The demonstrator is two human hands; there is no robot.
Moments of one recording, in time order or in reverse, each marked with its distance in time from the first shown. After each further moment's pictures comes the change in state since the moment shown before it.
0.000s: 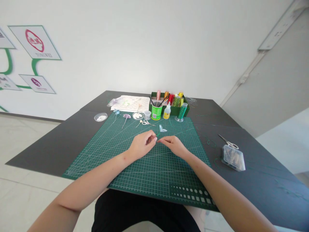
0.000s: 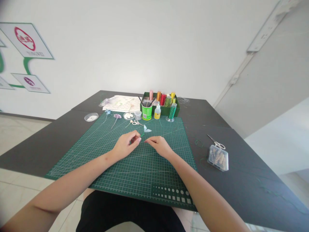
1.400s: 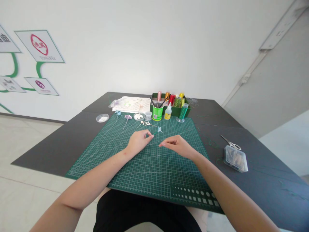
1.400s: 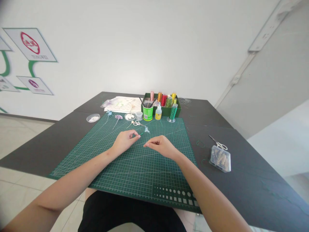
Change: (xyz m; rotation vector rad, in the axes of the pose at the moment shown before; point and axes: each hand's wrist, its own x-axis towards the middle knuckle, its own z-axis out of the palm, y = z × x) left_hand 0.015 -0.019 -0.005 0.178 -0.011 -0.313; right_hand -0.013 -0.041 -0.022 0.060 -0.157 0.004
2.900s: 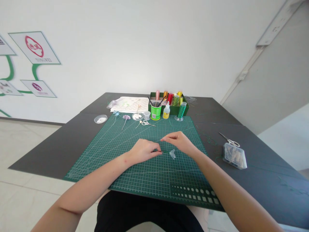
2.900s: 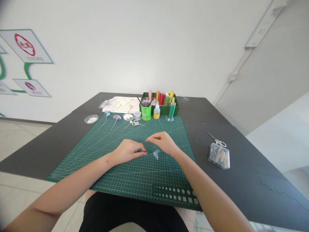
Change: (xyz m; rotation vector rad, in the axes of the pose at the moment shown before) left_hand -0.022 0.013 0.004 0.148 -0.290 0.531; right_hand 0.004 0.009 -0.004 0.008 0.191 0.037
